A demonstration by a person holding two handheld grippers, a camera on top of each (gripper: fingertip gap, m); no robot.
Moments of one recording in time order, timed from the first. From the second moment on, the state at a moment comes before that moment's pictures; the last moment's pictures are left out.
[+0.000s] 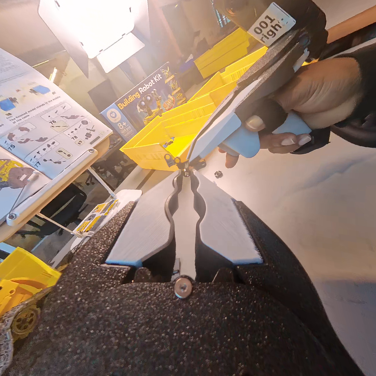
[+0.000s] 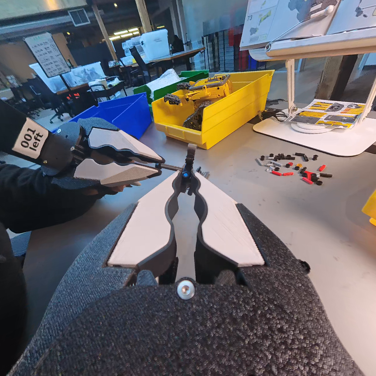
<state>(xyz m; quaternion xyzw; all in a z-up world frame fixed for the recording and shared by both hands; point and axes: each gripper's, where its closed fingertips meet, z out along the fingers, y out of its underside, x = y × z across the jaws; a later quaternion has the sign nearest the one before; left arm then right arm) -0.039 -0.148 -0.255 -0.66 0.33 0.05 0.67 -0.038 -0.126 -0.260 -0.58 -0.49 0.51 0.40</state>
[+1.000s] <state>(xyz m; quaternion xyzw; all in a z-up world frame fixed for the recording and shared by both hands) -0.039 -0.149 -0.274 -0.61 0.44 0.21 0.62 -0.038 -0.127 -0.276 -0.59 -0.55 0.43 0.41</state>
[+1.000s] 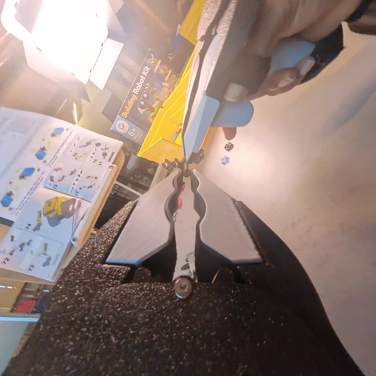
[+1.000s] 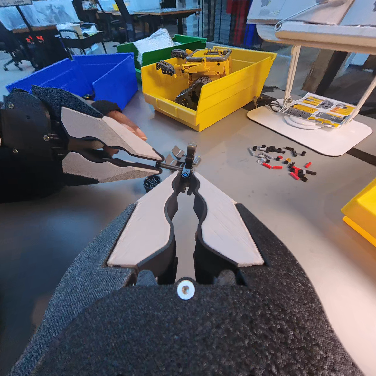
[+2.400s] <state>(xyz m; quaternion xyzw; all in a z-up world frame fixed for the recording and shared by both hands) -0.035 -0.150 -0.246 -0.66 0.28 -0.07 0.69 -0.036 -0.129 -0.250 -0.57 -0.54 0.42 0.46</state>
